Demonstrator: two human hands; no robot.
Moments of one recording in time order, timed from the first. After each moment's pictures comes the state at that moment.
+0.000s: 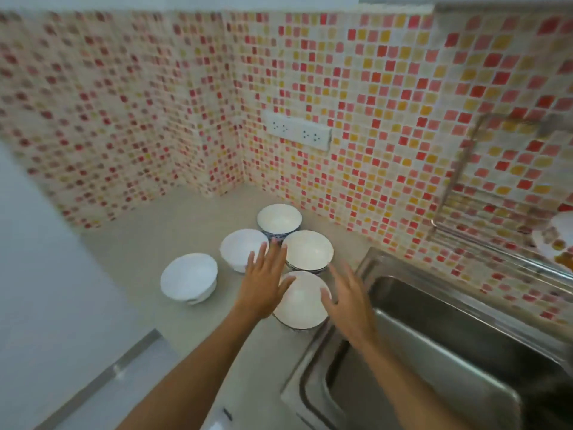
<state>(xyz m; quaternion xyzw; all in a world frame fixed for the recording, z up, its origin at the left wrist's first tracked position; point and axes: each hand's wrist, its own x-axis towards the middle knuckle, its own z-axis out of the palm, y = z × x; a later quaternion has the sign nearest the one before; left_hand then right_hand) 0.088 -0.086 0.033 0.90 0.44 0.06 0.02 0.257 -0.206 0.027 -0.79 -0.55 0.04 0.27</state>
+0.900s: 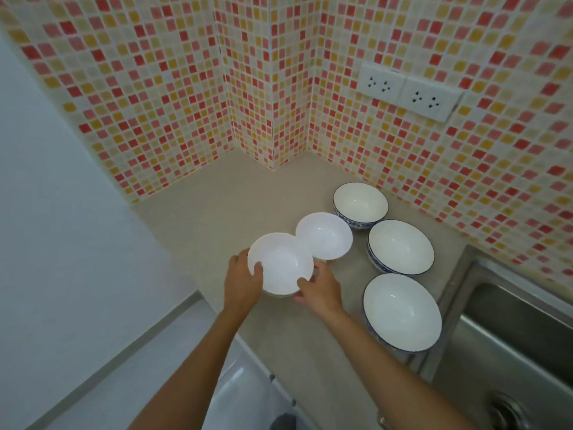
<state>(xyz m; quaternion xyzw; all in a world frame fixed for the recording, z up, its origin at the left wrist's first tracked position) -0.090 0.023 -0.020 0.64 0.64 0.28 0.30 0.058 -0.039 -0.003 -0.74 -0.30 0.44 0.41</state>
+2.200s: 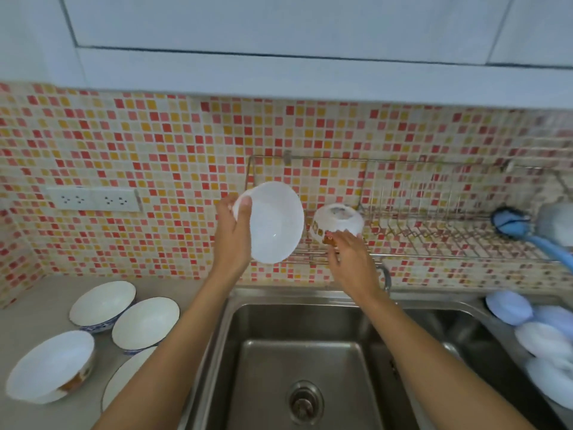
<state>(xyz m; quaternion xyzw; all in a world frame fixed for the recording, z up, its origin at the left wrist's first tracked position) 0.321 -0.216 0.230 0.72 0.17 0.42 0.52 0.460 -0.387 0.159 -0.89 -0.32 -0.20 0.26</state>
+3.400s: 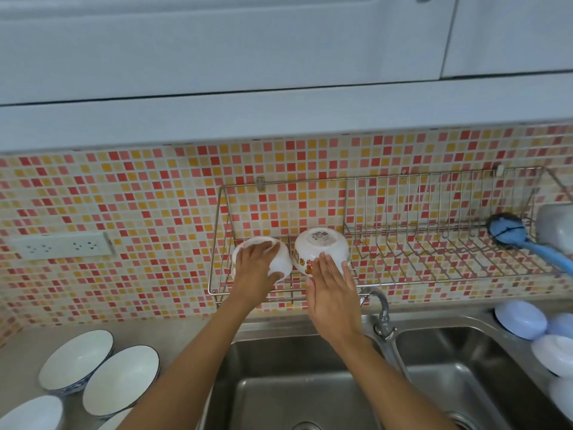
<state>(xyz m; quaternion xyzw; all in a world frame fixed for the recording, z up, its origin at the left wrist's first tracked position) 0.437 -0.205 0.176 0.97 0.14 0.21 0.08 0.481 -0.376 0.130 -0.89 -0.30 -0.31 0.16</state>
